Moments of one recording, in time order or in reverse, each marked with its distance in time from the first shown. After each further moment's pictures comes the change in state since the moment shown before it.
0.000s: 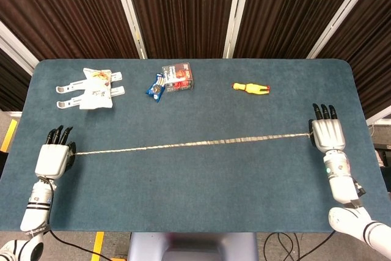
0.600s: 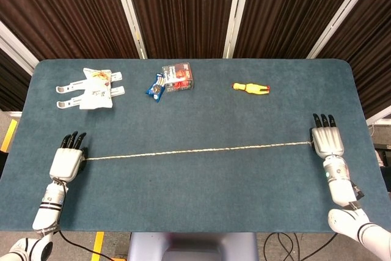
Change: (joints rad) left arm -0.016 -0.103 0.021 0.125 0.028 -0.063 -0.038; right arm -0.010 -0.100 -0.034 0.185 -0.024 -0.087 0.049
